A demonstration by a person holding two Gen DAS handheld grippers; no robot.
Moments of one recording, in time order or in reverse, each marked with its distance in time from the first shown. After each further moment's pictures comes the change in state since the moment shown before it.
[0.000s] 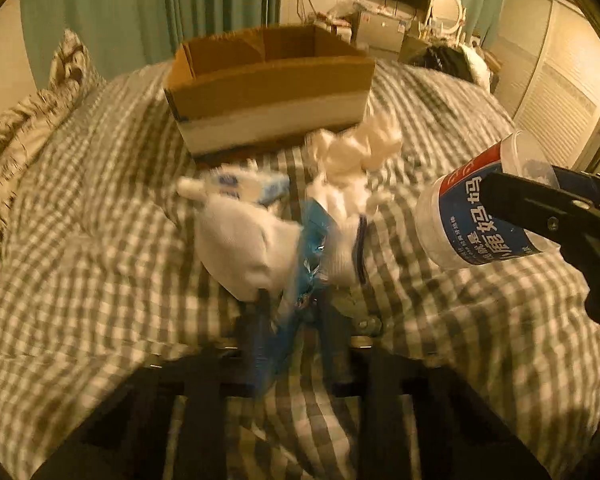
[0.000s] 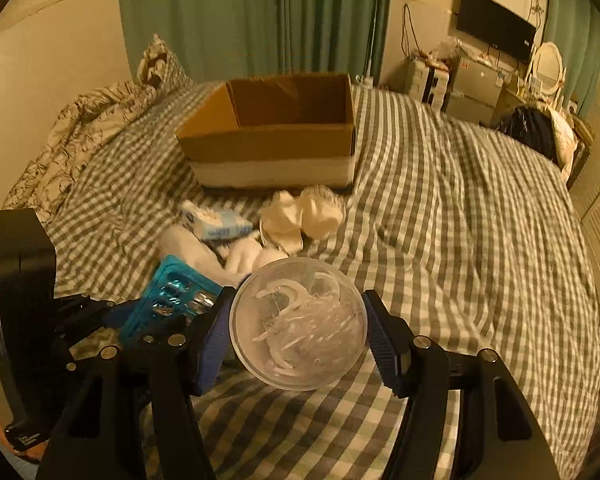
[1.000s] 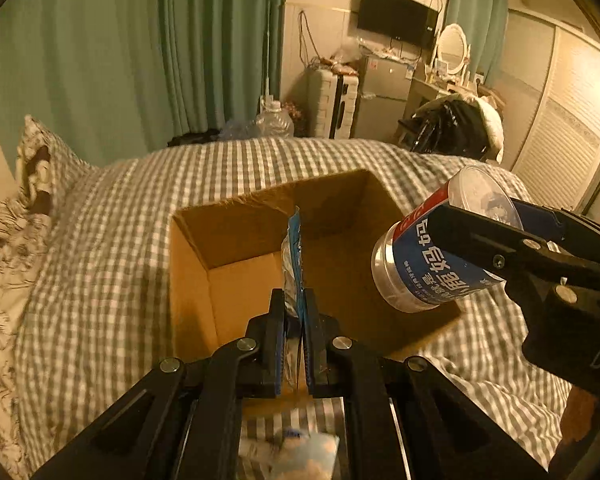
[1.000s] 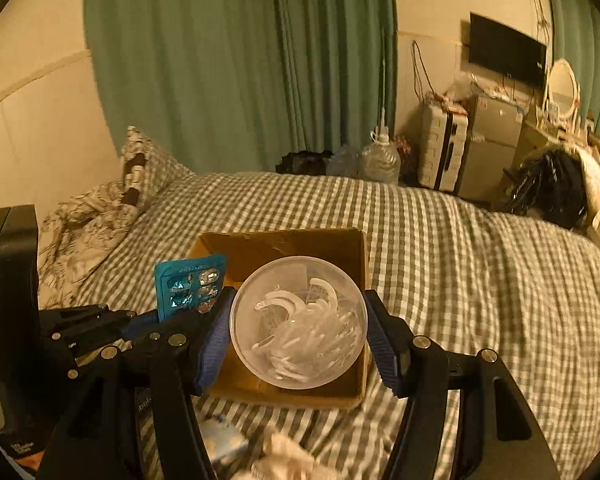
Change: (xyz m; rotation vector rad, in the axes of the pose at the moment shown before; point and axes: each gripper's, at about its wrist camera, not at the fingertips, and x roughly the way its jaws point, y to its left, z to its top) left arm 0.063 0.054 0.234 0.006 -0.113 -0.011; right arm 0.106 -0.037 0.214 0.072 -0.130 0.099
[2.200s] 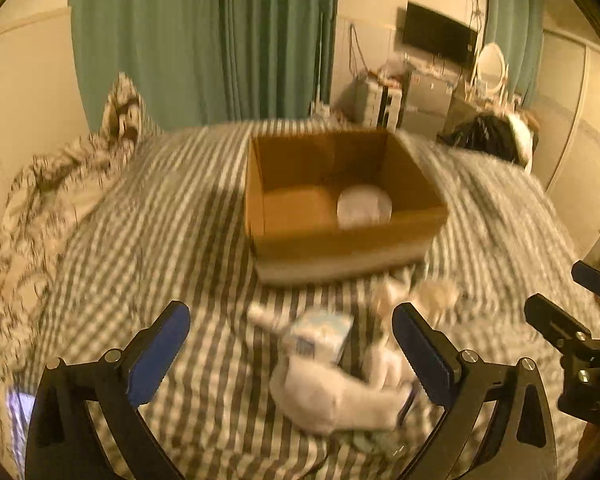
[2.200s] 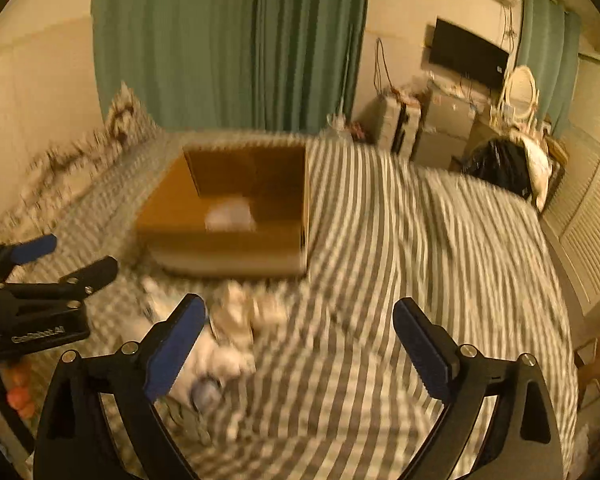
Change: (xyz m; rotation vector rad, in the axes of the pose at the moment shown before) left arm -0.091 -0.015 -0.133 -0.107 -0.043 0.165; right arm -0.104 0.003 -0.154 -0.044 0.061 -0.193
